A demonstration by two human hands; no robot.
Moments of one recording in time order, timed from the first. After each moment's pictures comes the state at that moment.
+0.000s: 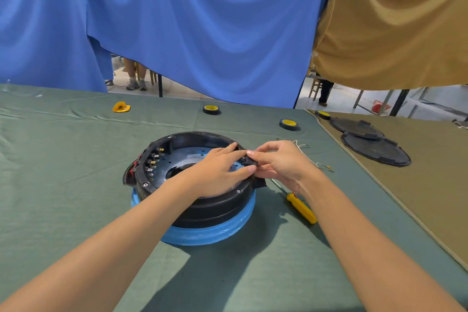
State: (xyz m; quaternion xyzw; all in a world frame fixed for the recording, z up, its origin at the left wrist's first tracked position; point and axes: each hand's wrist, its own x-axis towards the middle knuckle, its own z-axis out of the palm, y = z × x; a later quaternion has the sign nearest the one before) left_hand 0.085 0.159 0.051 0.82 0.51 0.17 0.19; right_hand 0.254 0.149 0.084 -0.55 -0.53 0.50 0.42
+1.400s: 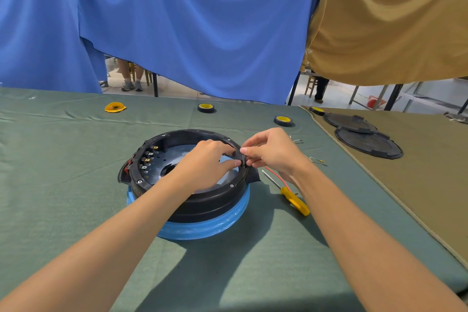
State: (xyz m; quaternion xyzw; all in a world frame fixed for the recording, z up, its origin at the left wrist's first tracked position) left_hand 0.085 0.160 0.052 0.81 0.51 0.27 0.08; right_hand 0.255 0.151 0.091 -0.57 -0.65 0.35 0.36
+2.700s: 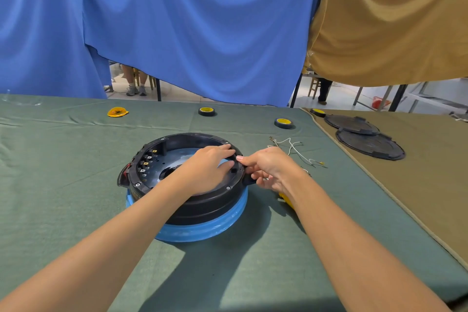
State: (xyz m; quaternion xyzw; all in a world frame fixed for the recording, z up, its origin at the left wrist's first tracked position) left_hand 0.088 0.160 0.054 0.82 0.53 0.18 0.11; right_hand 0.252 0.156 0.075 -0.64 -0.48 0.49 0.35
